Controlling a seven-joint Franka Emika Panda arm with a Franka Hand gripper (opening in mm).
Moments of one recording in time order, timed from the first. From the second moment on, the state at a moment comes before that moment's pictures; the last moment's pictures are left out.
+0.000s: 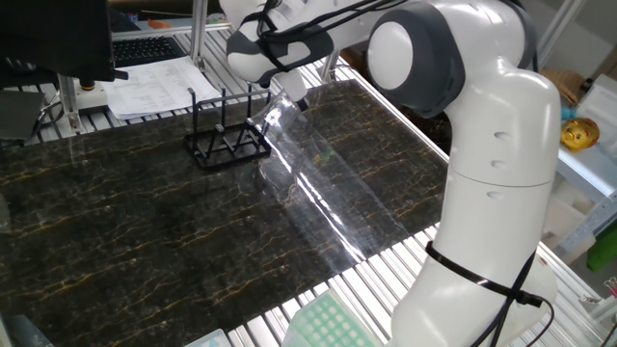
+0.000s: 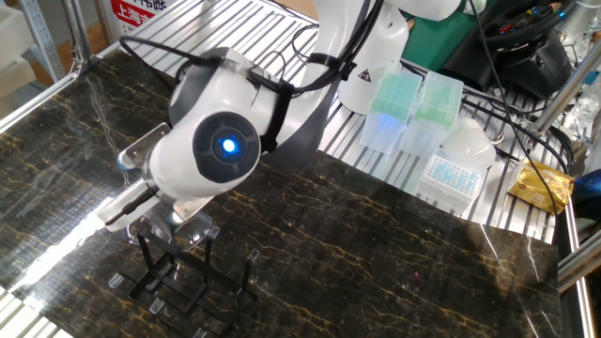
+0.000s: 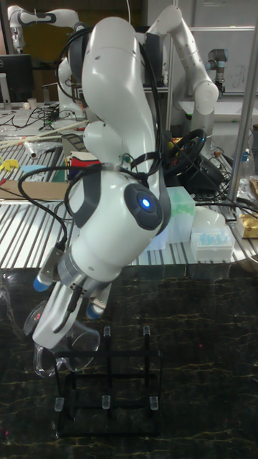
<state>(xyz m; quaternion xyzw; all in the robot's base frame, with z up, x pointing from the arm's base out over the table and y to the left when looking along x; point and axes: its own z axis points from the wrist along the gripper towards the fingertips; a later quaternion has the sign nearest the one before) 0.634 -0.127 0.221 0.71 0.63 -0.24 0.19</state>
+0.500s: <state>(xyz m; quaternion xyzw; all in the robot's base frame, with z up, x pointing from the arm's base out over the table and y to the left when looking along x) 0.637 -0.124 0.217 0.71 0.63 -0.25 0.20</state>
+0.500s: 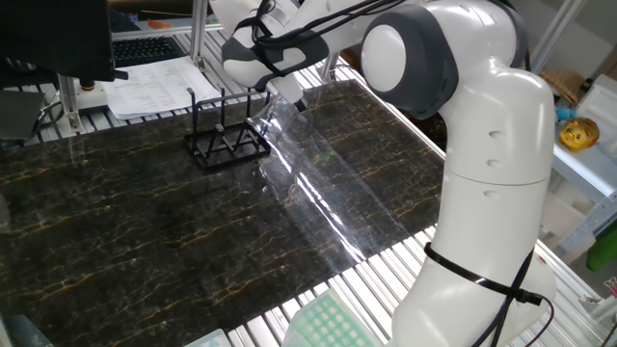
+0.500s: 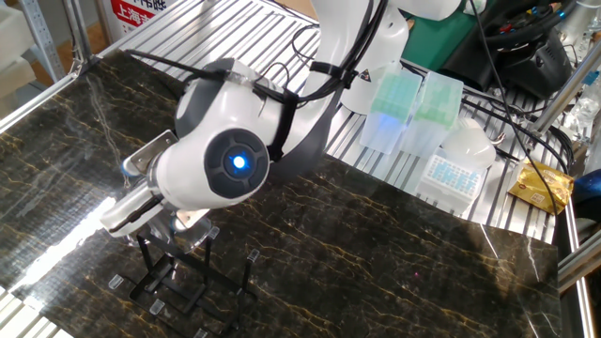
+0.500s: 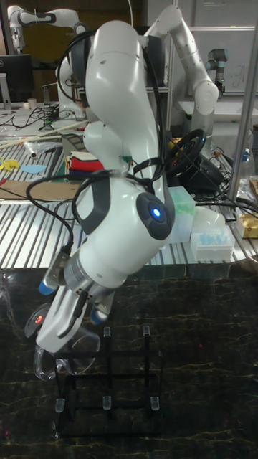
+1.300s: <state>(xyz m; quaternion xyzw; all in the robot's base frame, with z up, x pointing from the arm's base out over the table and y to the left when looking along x) 0.636 -0.117 0.205 0.70 0.62 -0.27 0.22</state>
